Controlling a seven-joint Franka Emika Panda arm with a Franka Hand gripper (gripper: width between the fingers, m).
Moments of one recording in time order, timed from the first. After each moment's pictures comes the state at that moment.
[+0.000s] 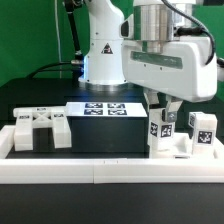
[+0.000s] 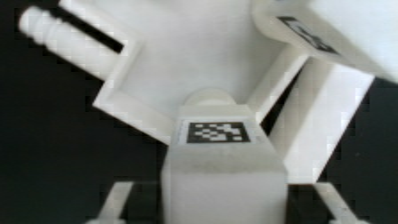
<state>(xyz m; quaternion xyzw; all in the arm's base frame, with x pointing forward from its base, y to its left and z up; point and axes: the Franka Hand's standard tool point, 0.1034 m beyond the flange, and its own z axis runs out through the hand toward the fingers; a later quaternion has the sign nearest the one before) 0.613 0.052 0.081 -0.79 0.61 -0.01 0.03</state>
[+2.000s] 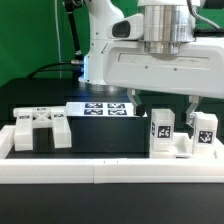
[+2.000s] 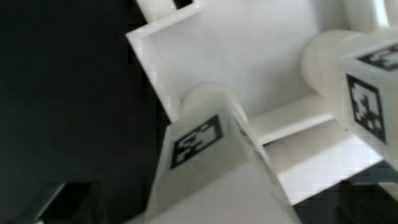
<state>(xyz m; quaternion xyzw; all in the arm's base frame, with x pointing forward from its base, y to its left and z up) 0.614 0.053 0.080 -0.97 0.24 -0.03 0.01</state>
